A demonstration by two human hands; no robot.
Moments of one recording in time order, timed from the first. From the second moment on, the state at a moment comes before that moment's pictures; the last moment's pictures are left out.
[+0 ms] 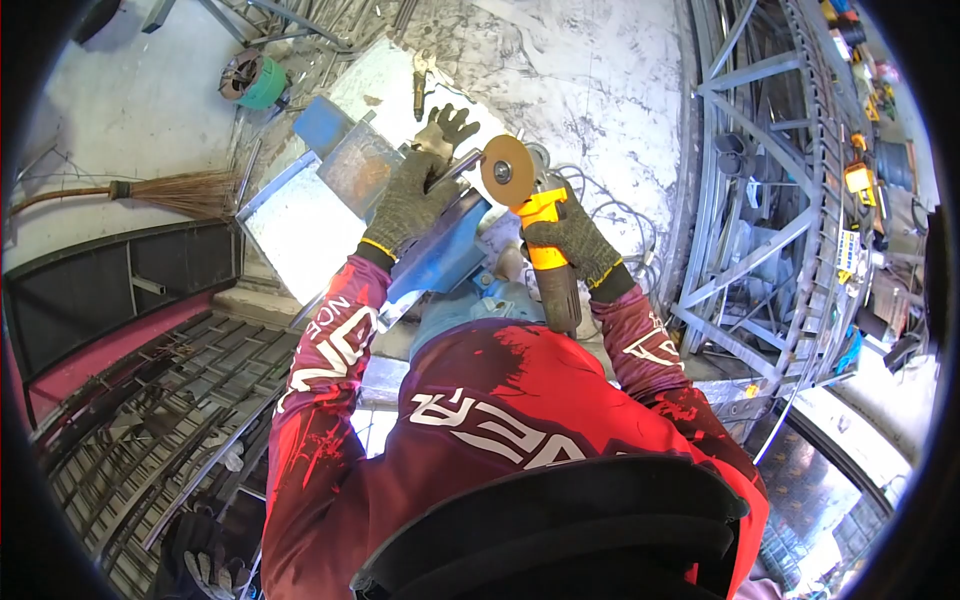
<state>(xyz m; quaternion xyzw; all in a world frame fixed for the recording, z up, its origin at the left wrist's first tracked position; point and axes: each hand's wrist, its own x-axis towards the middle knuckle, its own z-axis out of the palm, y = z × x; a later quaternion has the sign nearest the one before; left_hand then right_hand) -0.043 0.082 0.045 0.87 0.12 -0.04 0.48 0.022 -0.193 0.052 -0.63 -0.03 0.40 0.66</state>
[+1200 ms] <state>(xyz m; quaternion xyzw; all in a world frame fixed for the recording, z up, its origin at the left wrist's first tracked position) -0.044 0.081 0.038 0.88 0.11 0.09 0.44 0.020 -0.180 0.044 -0.61 -0.04 0.42 0.68</state>
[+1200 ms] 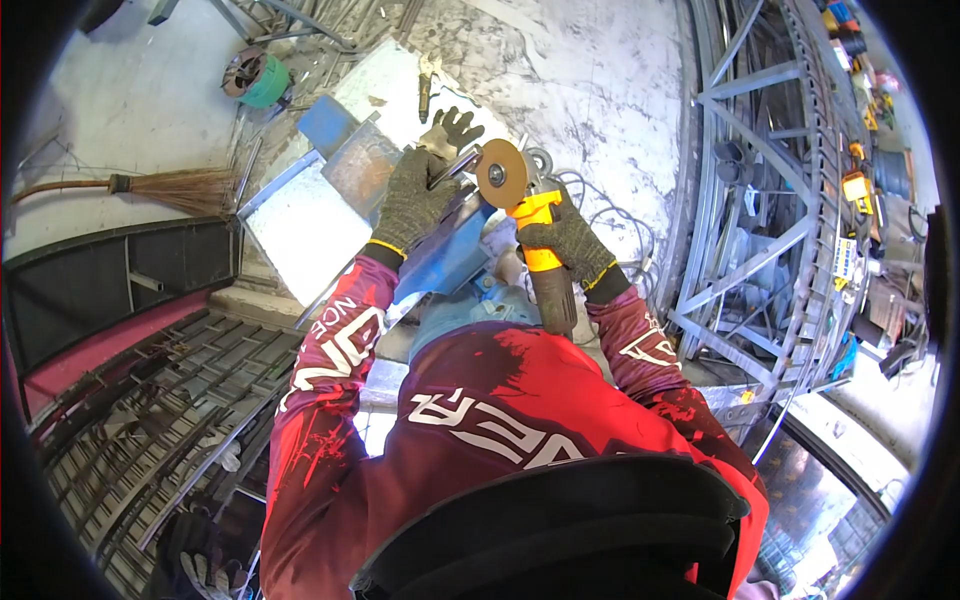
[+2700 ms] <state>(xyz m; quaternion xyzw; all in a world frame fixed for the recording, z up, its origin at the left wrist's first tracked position) -0.043 0.206 0.228 0.72 0.25 0.52 0.38 0.039 -0.277 0.033 -0.47 0.03 0.40 0.79</state>
